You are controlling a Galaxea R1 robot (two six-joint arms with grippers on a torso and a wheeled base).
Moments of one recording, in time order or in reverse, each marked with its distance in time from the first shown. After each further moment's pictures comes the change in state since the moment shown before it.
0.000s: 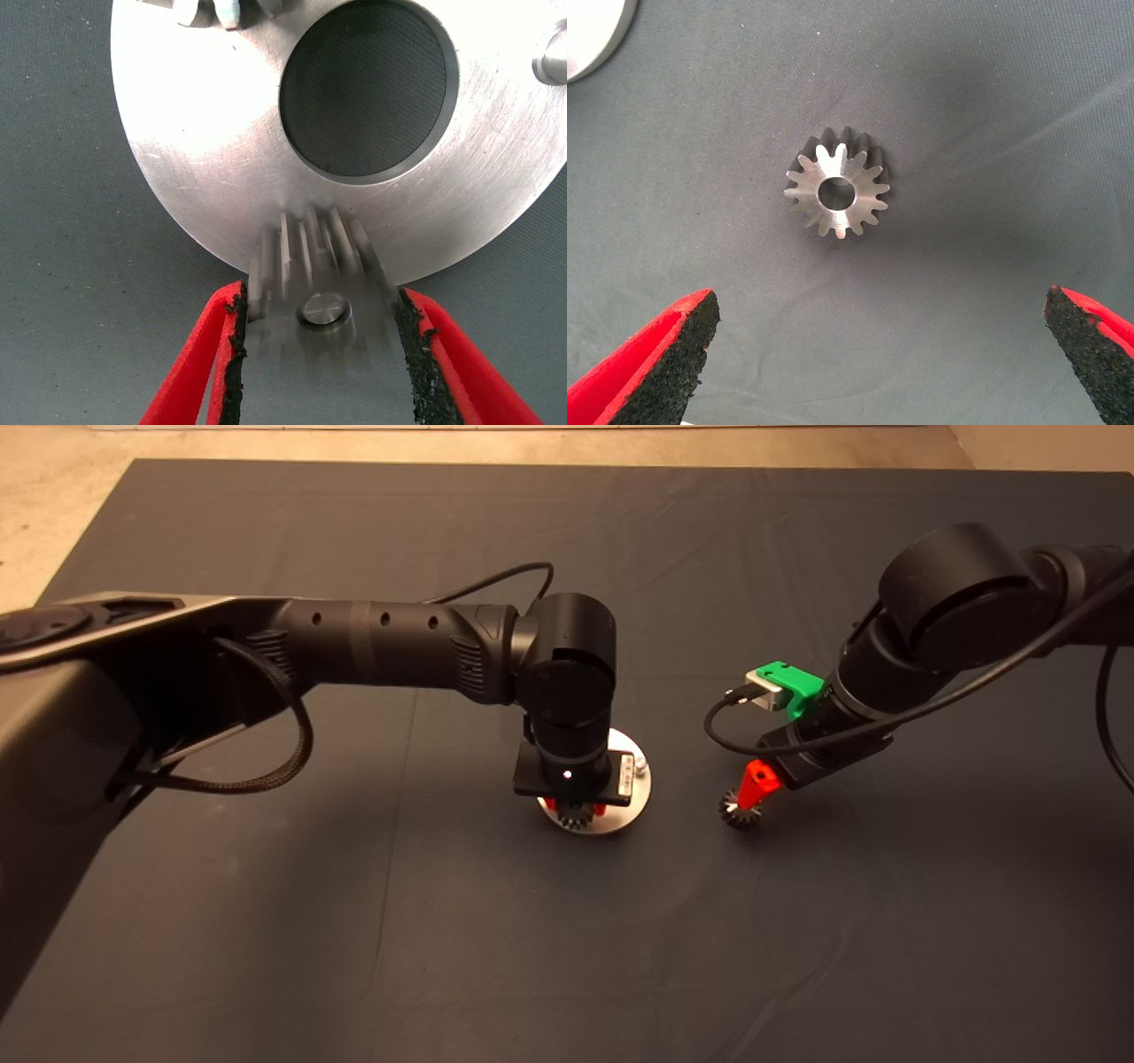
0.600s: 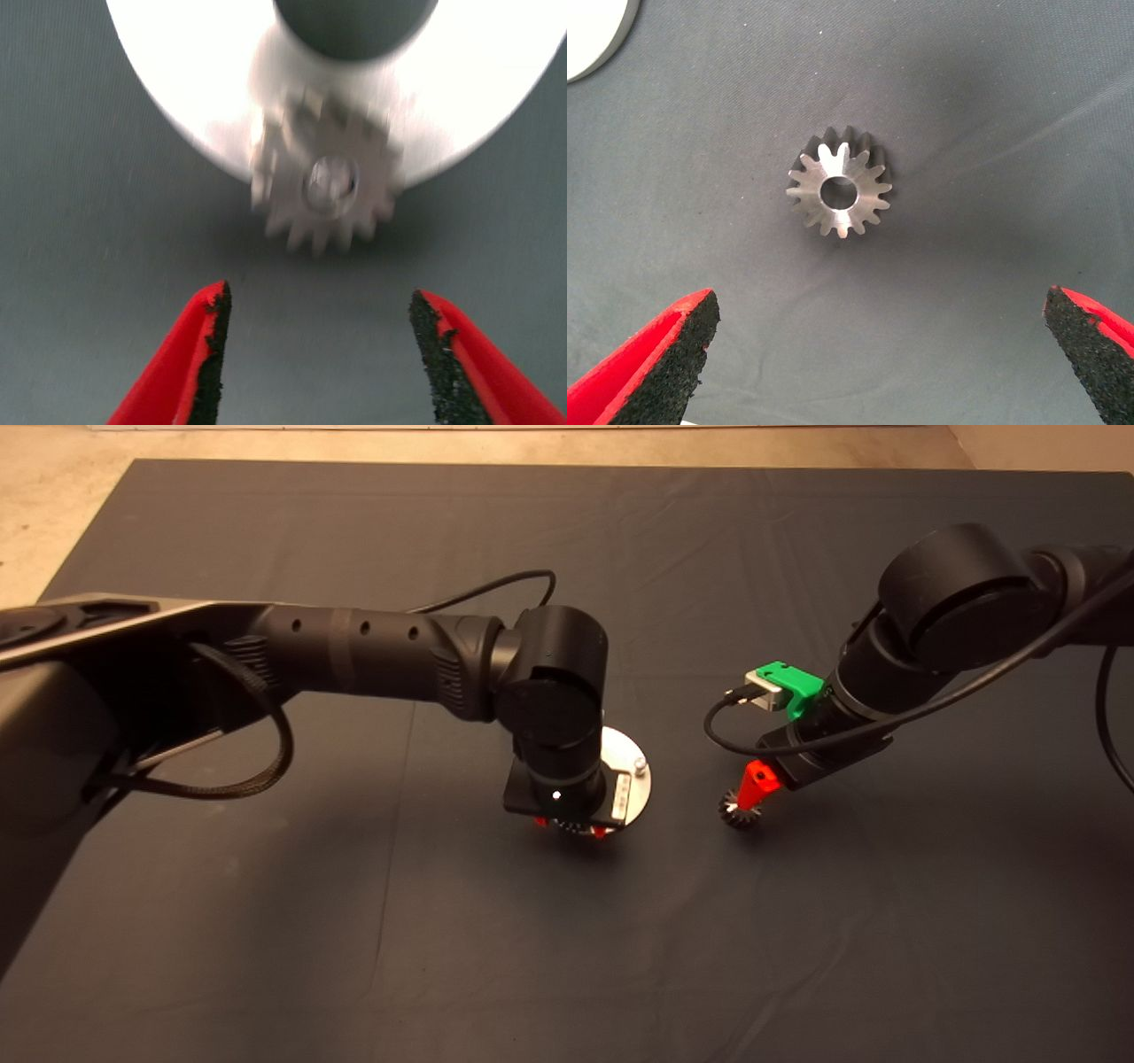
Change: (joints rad) left arm -0.006 -0.075 0.186 -0.003 0.007 -0.037; right arm 0.000 0.002 0.001 0.000 0.000 0.000
